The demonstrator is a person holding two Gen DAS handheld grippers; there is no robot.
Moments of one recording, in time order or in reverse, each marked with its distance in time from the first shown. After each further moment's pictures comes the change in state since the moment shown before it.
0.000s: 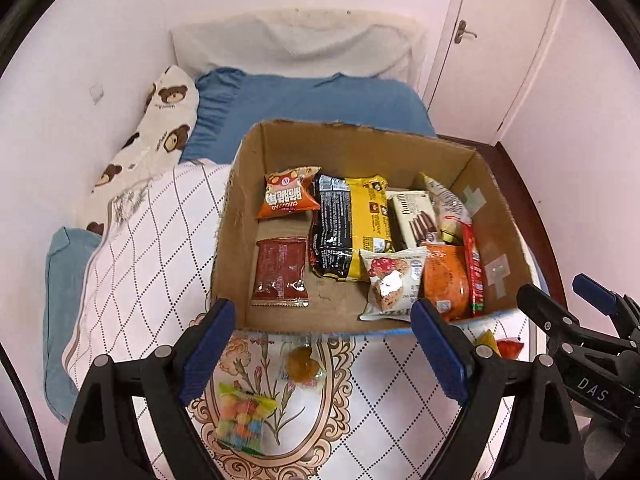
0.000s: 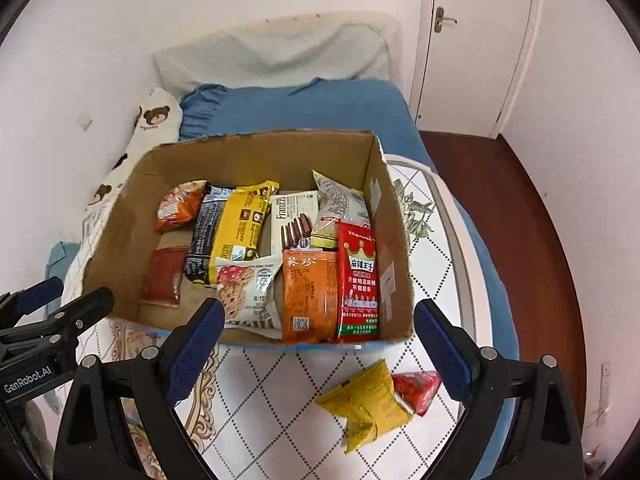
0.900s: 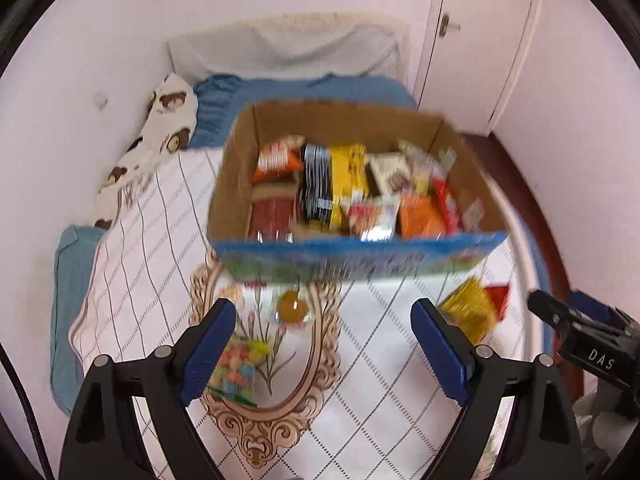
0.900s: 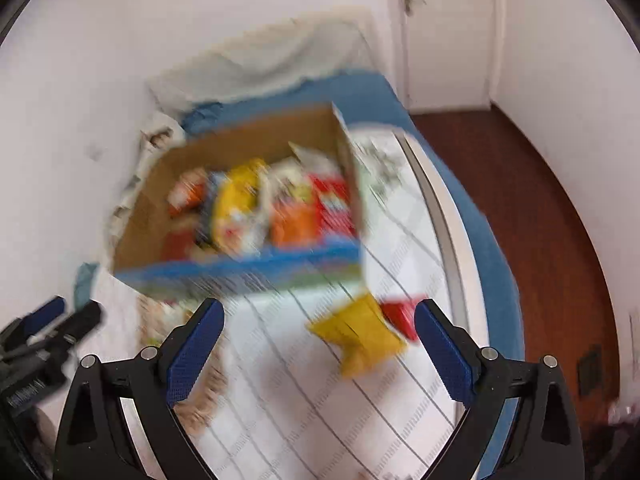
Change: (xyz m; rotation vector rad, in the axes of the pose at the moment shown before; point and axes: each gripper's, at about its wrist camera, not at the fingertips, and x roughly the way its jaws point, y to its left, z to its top) left arm -0.019 -0.024 -0.069 0.037 0.017 0.030; right arm -0.026 -0.067 -0.090 0.166 0.080 0.049
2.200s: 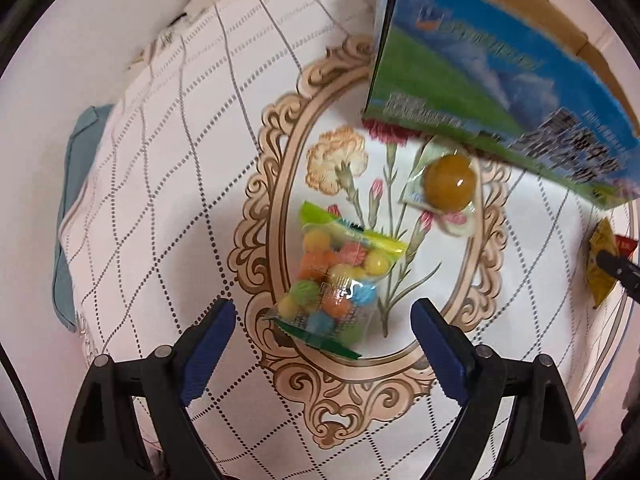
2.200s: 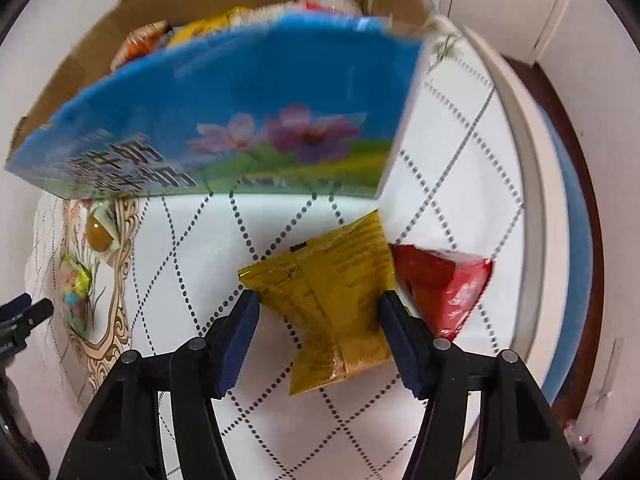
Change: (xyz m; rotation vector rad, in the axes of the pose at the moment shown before) left arm 0.123 0.115 -0.074 -0.161 0.371 0.101; right arm 0.133 0.010 -0.007 -0.214 0.295 -0.010
